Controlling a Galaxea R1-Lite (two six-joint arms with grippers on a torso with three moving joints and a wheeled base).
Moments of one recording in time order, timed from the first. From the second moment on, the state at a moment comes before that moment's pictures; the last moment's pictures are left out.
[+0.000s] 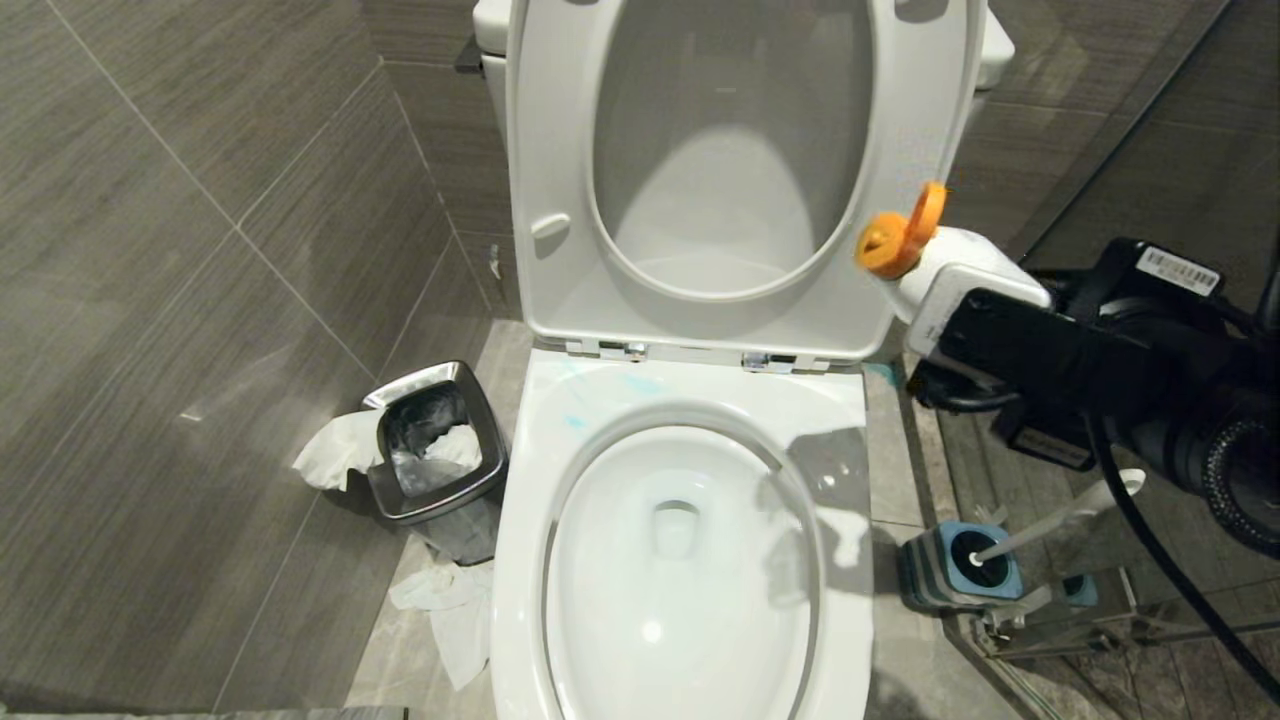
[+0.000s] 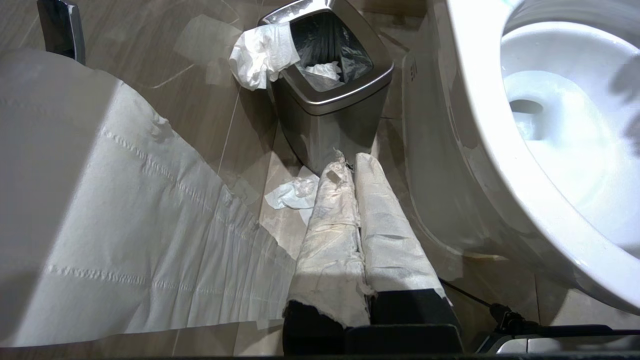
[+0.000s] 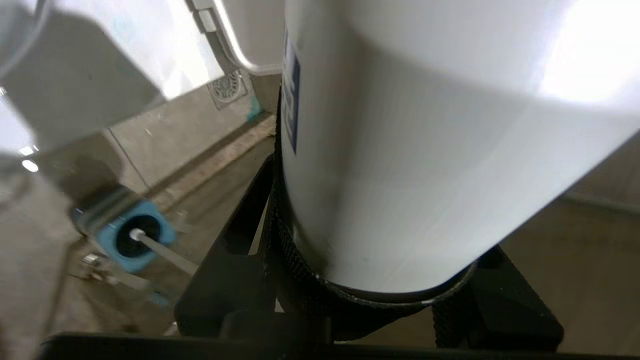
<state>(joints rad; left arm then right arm) -0.01 0.00 0.00 0.01 0.00 0.00 0.77 1.40 -0.98 -0.24 -0.80 -1.12</state>
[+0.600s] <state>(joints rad) -0.01 0.00 0.00 0.01 0.00 0.00 0.78 1.47 -1.00 -0.19 -0.77 -1.50</state>
